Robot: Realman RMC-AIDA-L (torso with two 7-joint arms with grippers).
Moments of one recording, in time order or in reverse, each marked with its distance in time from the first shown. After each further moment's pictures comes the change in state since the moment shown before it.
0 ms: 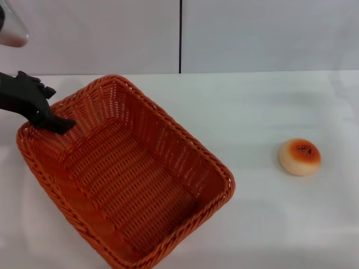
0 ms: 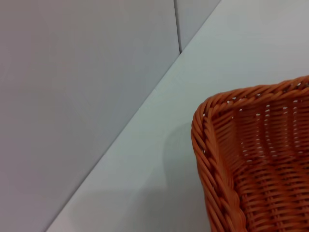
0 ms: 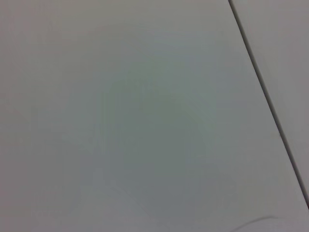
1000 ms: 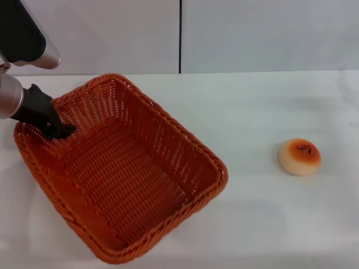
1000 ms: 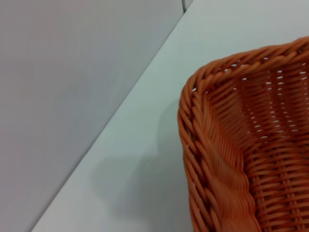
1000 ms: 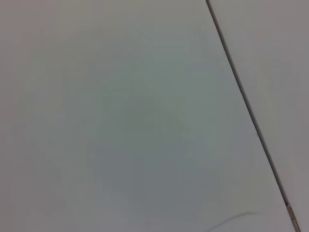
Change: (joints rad) left arm 0.014 -0.002 0.187 -0.075 0.093 -0.153 -0.104; right arm -0.030 0.000 0.002 -0.005 0.000 -0.015 0.018
